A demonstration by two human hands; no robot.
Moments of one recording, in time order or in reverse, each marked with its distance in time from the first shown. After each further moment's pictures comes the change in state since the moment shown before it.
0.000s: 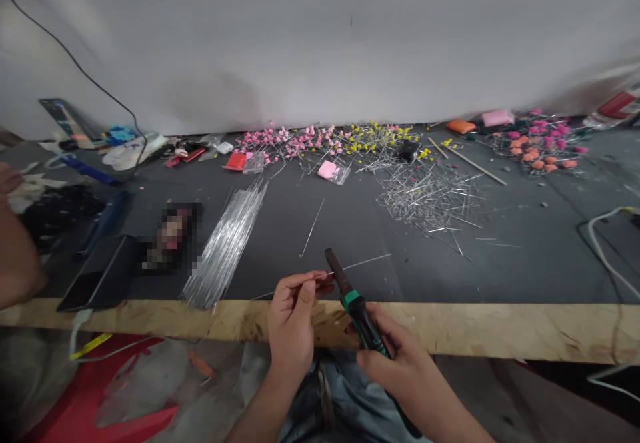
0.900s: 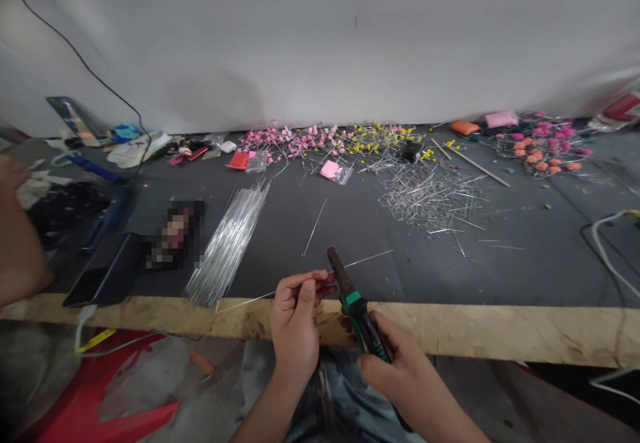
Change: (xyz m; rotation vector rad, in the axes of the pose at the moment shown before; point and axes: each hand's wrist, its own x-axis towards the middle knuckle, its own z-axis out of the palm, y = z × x) left_hand -0.004 -0.001 0.004 -0.119 0.045 -0.017; right_hand -0.001 -0.009 0.005 -0.095 -0.057 -0.013
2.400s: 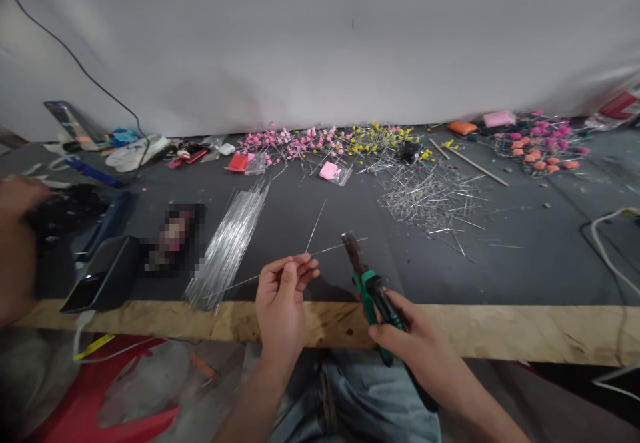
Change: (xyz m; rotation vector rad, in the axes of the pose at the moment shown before) left_hand 0.027 0.017 0.000 -0.014 0.091 0.053; right_hand 0.013 0.002 -0.025 -0.042 0.110 0.043
